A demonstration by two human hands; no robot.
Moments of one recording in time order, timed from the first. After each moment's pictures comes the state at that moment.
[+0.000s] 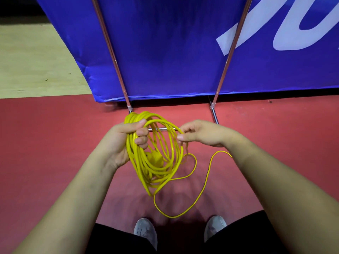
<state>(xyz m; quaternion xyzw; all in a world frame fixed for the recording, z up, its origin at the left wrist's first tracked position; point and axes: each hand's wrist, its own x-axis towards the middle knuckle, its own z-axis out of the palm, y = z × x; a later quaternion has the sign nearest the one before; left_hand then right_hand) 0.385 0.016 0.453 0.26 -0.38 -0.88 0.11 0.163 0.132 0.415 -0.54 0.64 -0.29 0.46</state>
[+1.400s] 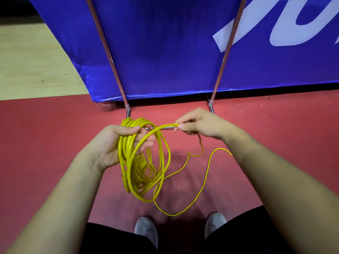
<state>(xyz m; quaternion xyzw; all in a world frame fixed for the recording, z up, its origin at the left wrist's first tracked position) 0.392 0.004 0.451 0.37 -0.39 -0.84 0.03 0.155 0.129 0.426 -0.53 0.64 -0.38 0.41</state>
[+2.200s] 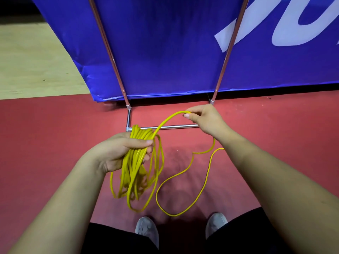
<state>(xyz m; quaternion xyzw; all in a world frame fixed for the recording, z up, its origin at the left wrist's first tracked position) 0.398 0.013 0.446 0.35 -0.50 -0.79 -0.06 0.143 0.118 0.396 -0.45 0.75 -0.42 0.22</state>
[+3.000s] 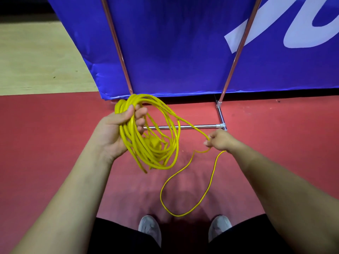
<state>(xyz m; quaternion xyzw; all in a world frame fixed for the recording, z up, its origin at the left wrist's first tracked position) 0.400 -0.002 0.464 0.23 -0.35 -0.88 0.22 0.115 0.141 0.319 -0.34 0.86 -0.16 0.35</state>
